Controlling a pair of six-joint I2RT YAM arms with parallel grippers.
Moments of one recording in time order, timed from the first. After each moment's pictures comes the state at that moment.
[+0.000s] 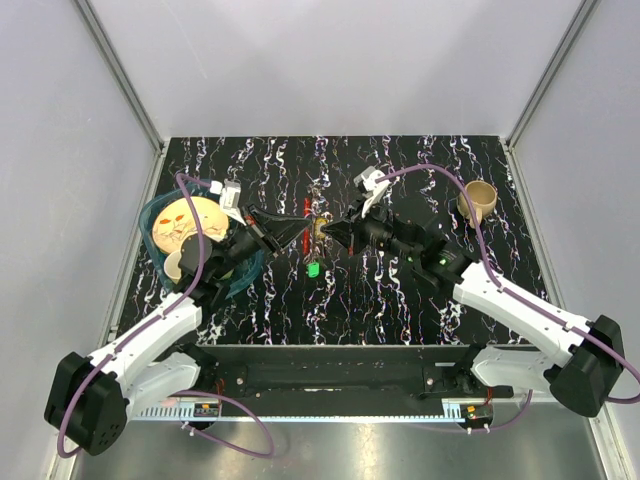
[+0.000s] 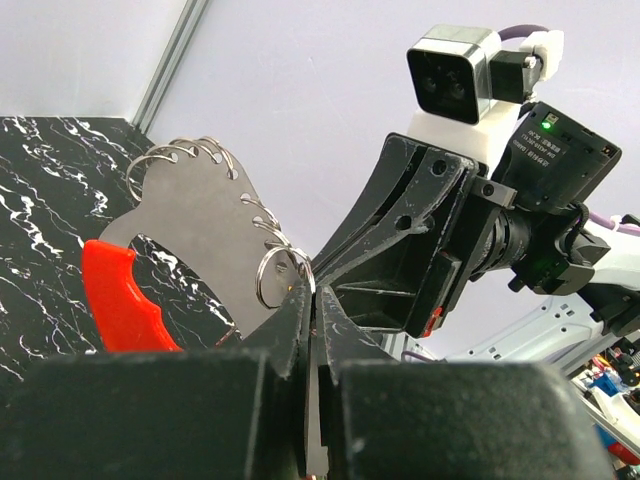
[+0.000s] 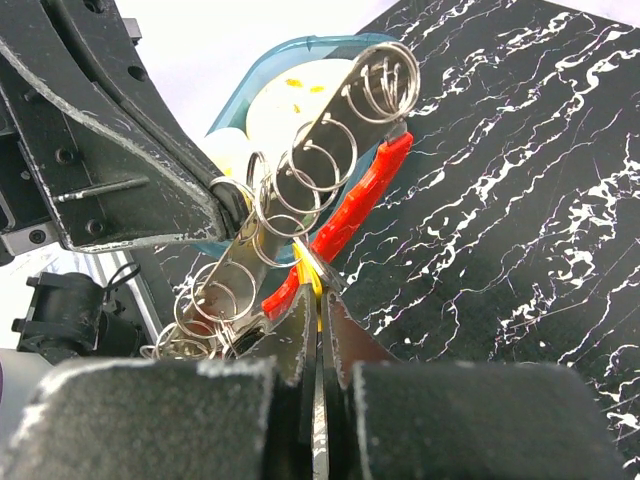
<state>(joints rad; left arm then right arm) -0.50 0.96 0.53 0.78 0.49 -0.80 0.80 1.17 0.98 0.06 -0.19 0.29</state>
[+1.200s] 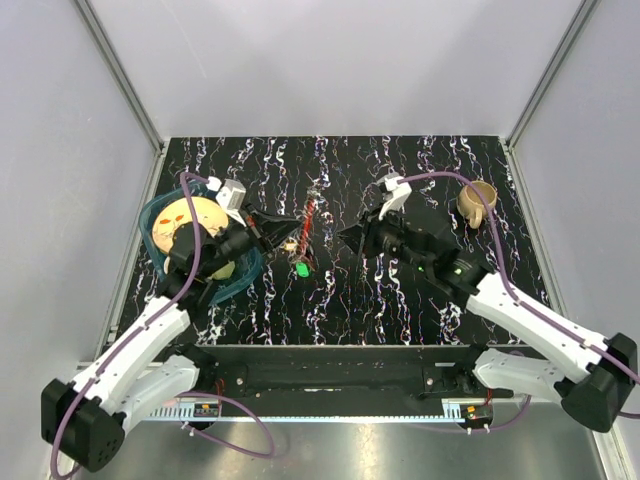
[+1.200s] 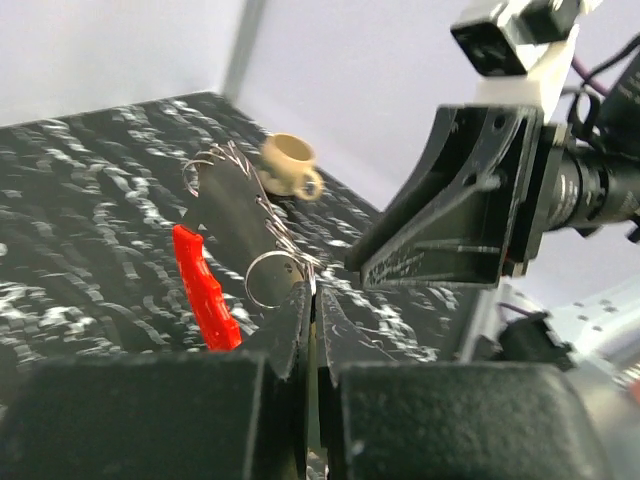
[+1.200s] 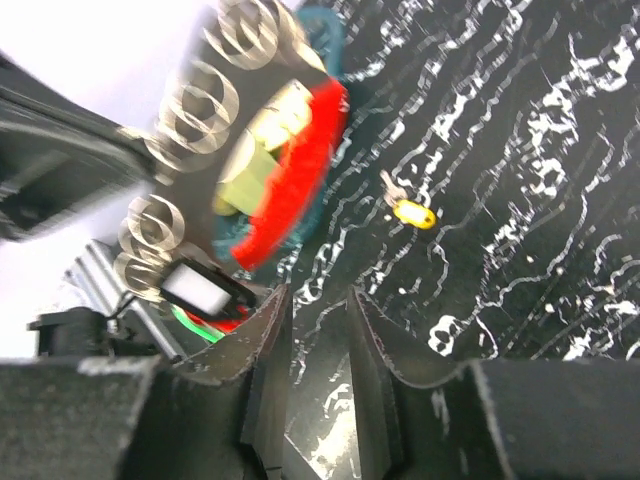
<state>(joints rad) -0.47 0.88 0.62 0.44 0.54 -0.53 0.79 1.04 0.93 -0.05 -0.06 0.45</state>
